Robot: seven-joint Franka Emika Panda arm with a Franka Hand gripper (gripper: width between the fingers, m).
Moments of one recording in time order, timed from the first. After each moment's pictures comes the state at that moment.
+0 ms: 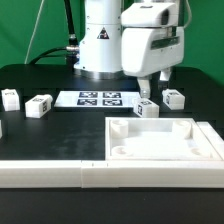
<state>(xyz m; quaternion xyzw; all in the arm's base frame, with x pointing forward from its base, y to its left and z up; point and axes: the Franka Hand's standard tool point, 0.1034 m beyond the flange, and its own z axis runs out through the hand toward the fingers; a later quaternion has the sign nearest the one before) 0.453 0.086 0.065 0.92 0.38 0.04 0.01</state>
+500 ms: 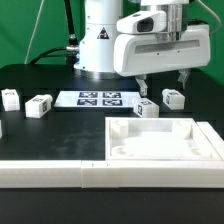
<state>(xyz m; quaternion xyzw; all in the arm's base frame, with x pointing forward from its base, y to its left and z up) 0.419 0.115 0.053 0.99 0.14 0.03 -0.03</state>
